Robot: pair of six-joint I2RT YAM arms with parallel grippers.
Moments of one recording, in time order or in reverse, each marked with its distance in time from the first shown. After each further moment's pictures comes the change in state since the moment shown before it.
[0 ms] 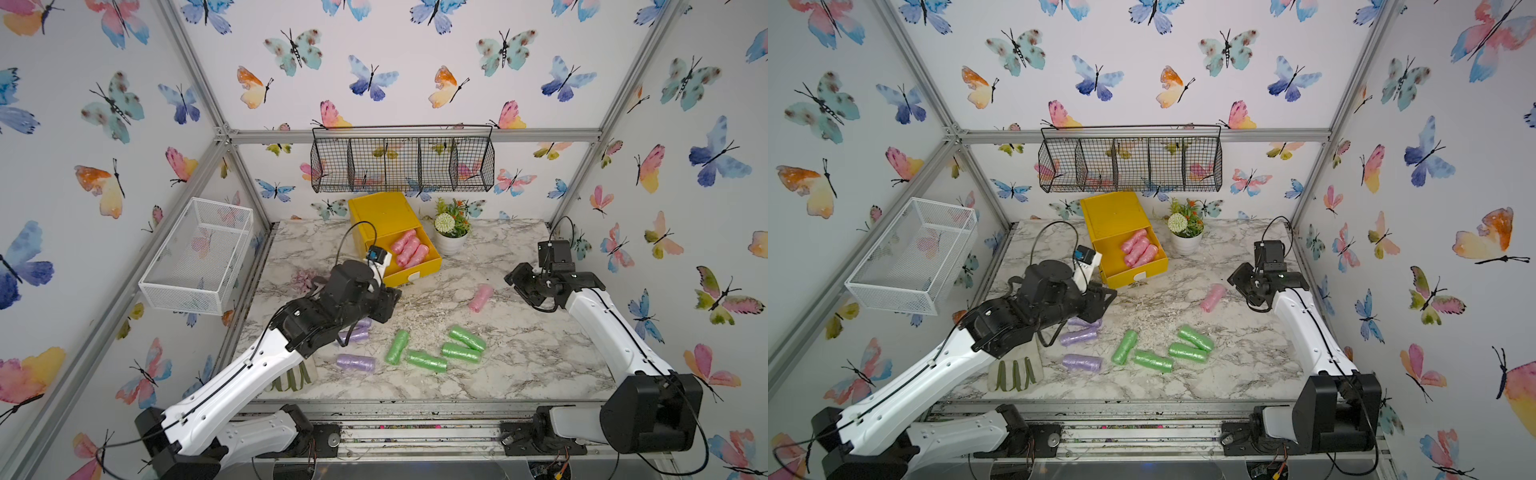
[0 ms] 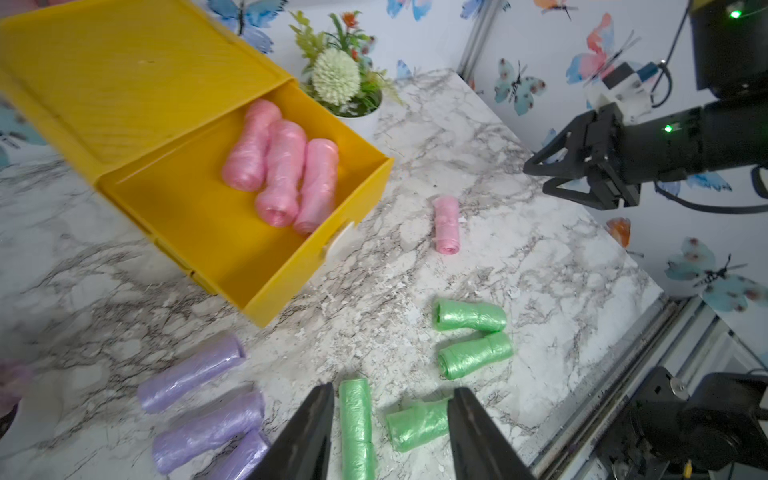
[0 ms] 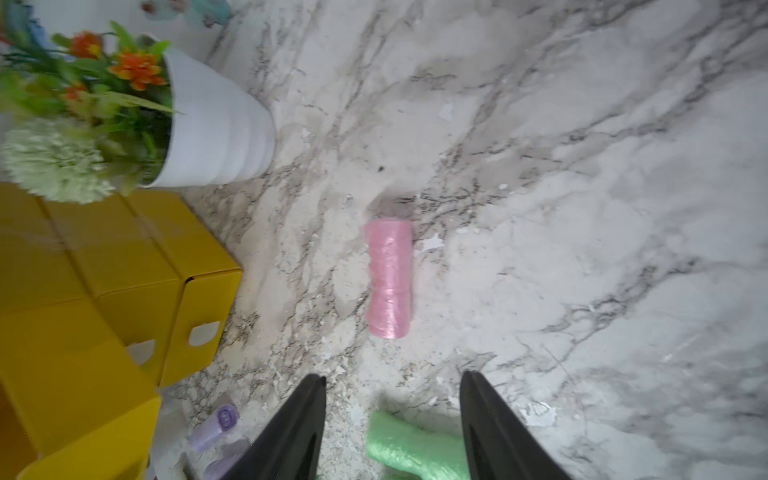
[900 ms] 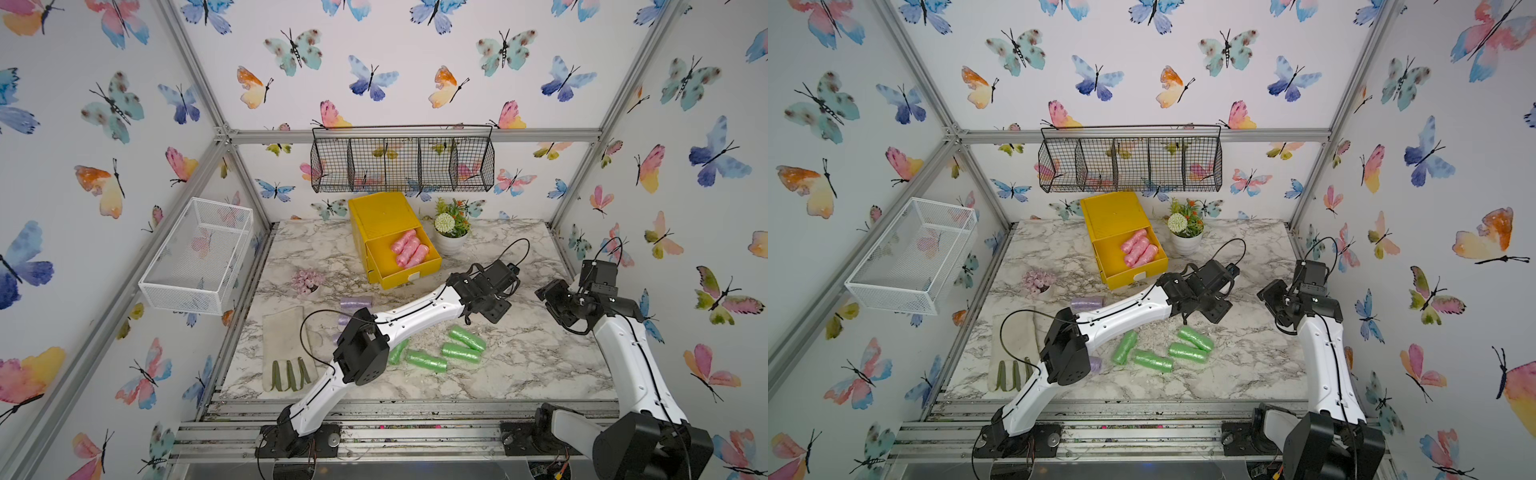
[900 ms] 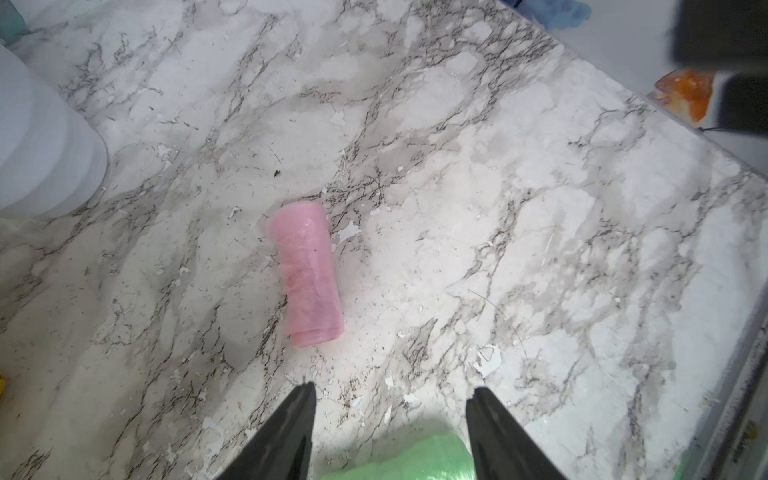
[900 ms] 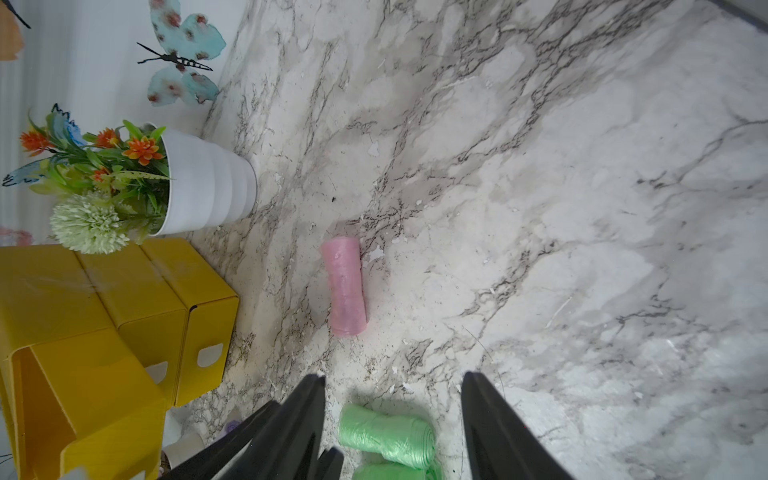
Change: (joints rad) left arm -0.153 1.113 0.919 -0.077 0.028 0.132; right arm -0.221 -0.210 -0.051 -0.083 -0.084 -0.074
